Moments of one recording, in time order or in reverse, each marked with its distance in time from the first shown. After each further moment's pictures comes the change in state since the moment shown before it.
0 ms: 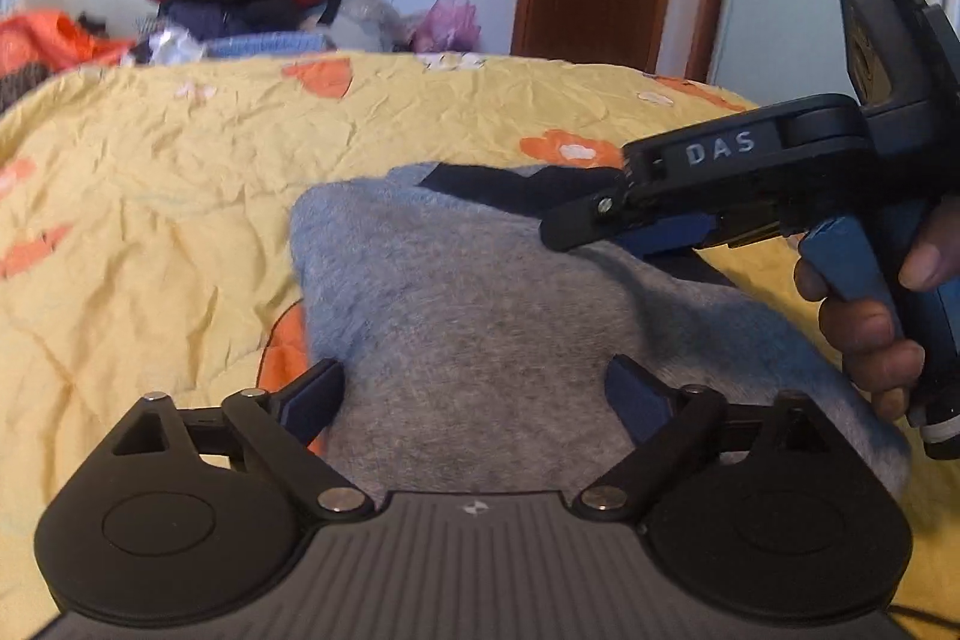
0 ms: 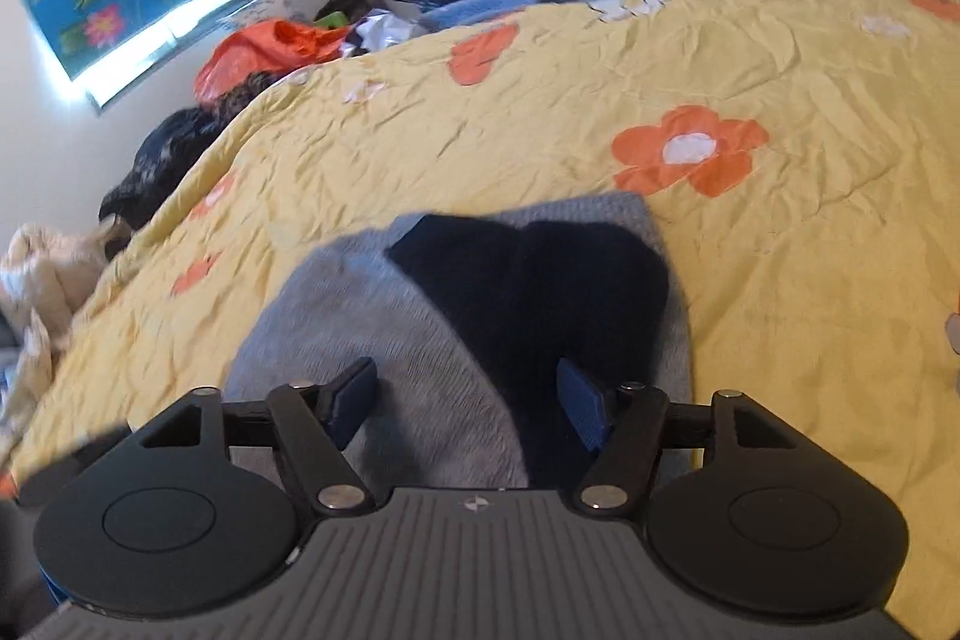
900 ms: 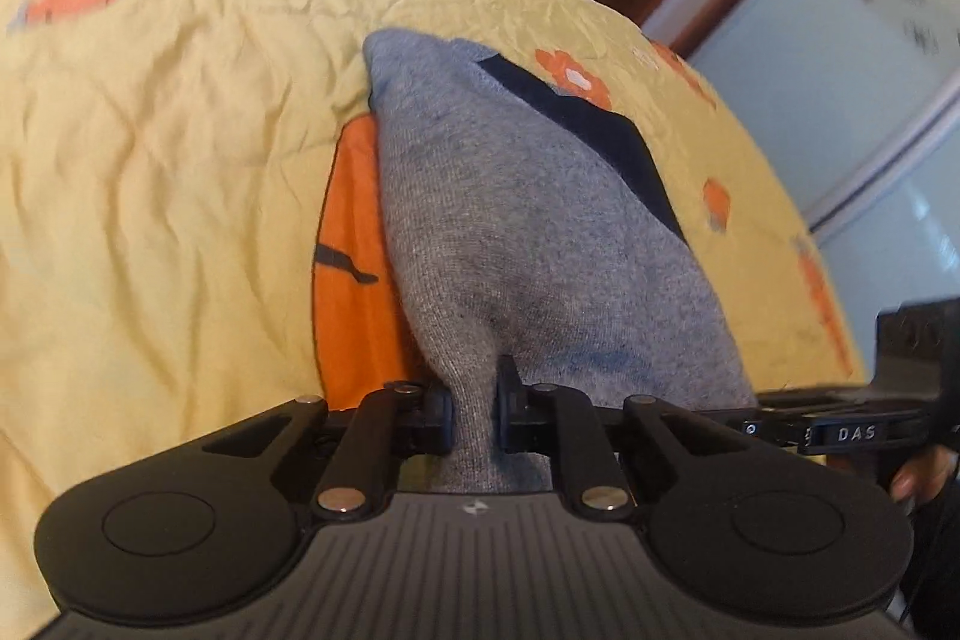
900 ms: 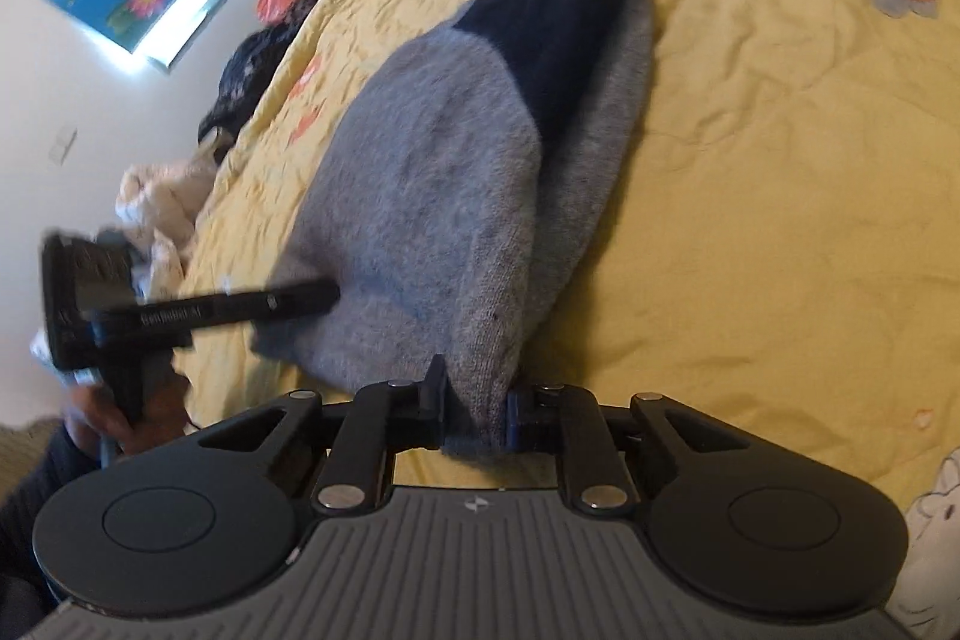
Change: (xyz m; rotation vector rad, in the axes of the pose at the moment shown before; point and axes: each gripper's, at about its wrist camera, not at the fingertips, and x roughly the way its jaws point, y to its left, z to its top) left arm -0.056 0.061 -0.019 -0.271 0.257 -0.226; right arm -0.093 -0.007 -0.112 0.086 0.249 0.229
